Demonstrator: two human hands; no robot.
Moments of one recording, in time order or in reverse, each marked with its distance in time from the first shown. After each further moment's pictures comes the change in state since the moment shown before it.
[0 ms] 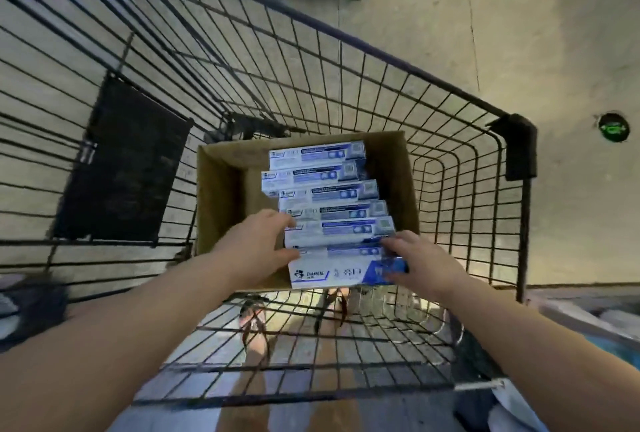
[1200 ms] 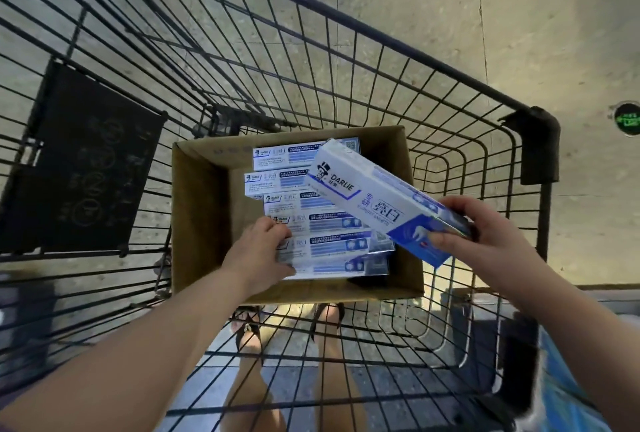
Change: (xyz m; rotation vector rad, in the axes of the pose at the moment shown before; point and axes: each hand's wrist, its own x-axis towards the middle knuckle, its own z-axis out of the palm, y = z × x) left_hand 0.070 -0.026 0.071 -0.093 0.056 -0.007; right_hand -0.015 0.045 -0.046 0.965 0.248 0.113
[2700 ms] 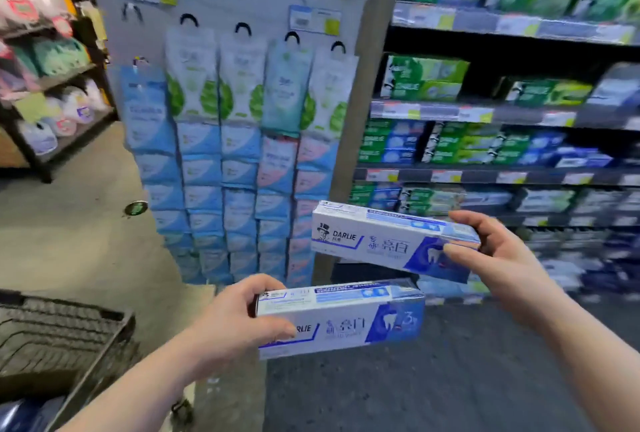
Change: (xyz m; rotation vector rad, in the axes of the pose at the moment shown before) left_hand -0.504 0.177 0.080 0.184 -0.923 1.128; right_hand -0.761 0.090 0.261 0.721 1.669 -0.092
